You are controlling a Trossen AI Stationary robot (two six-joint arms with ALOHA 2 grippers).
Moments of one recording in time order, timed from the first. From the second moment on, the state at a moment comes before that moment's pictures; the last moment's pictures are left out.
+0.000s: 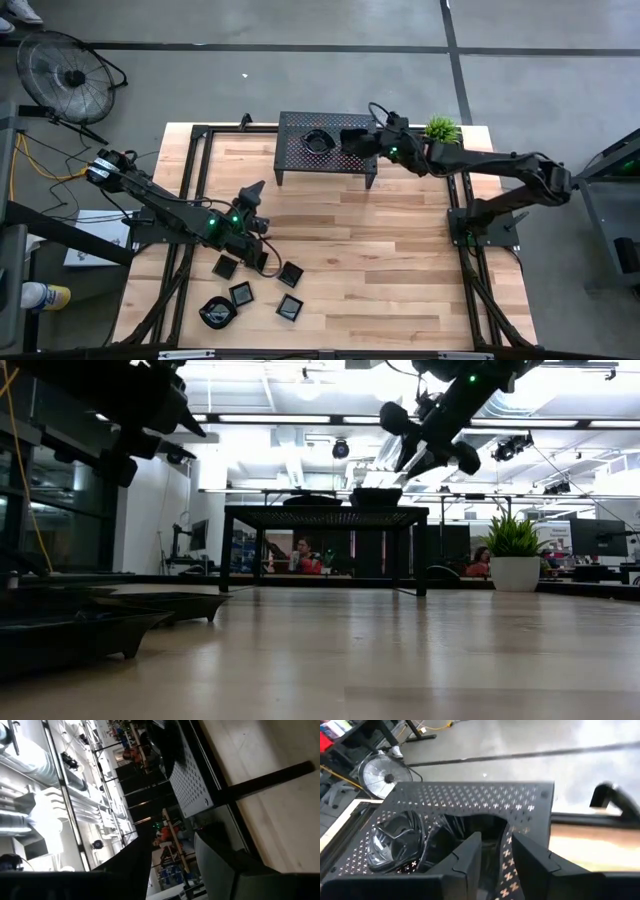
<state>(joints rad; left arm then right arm) -0.45 1.29 0.77 -0.66 -1.43 0.62 -0.34 1.32 0.97 -0.26 0.57 0.82</state>
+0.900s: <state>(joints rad) -0.45 1.22 0.77 -0.74 -0.84 0.22 0.16 1.18 0.84 -0.15 0.88 0.37</state>
